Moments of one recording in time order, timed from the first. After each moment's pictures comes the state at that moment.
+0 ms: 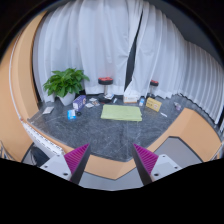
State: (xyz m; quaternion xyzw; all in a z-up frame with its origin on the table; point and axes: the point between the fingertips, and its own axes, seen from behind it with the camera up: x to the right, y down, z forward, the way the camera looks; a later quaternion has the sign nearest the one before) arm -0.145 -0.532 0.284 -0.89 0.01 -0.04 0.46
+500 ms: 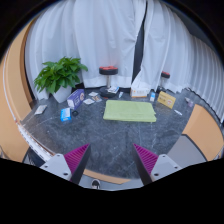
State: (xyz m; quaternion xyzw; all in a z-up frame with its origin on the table) arm -0.159 -0.369 0.189 -0.91 0.01 -0.02 0.42
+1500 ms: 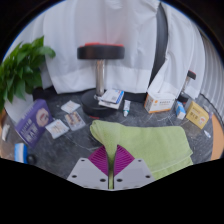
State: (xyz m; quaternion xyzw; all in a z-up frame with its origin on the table) arm -0.130 0.057 0.020 -0.91 0.03 -0.05 0.42
